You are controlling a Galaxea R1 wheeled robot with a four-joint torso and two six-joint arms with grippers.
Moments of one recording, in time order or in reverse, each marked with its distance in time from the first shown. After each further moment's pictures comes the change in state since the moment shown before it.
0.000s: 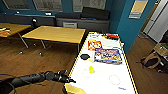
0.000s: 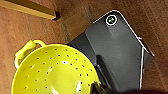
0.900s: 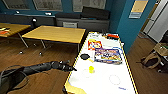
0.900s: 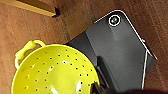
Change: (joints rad) left arm -0.140 0.175 -0.269 -0.007 0.054 -0.011; right arm 0.051 0.052 -0.090 0.000 -0.079 0.003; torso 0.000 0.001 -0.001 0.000
